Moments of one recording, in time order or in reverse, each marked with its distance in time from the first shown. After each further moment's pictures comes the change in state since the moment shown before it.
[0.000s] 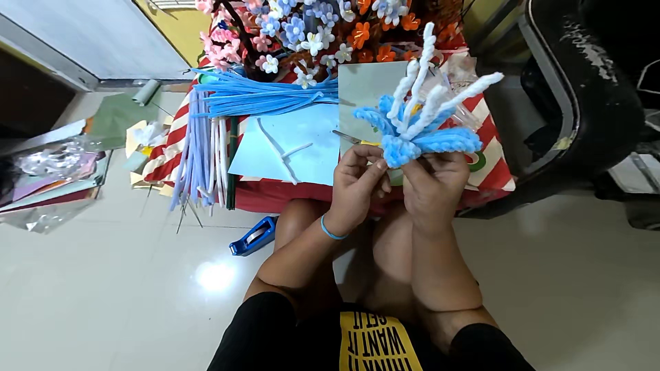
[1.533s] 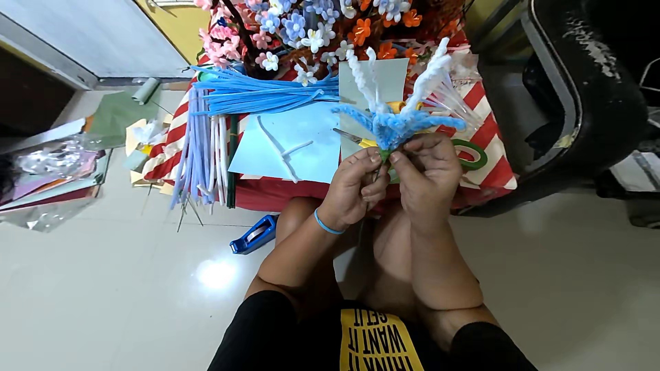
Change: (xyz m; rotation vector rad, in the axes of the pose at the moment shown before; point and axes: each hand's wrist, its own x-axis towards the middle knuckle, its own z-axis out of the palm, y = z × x) left_hand 0.007 0.018 -0.008 -0.453 -0.128 -0.449; right_hand -0.001 0.000 0.005 -0.105 -0.091 0.008
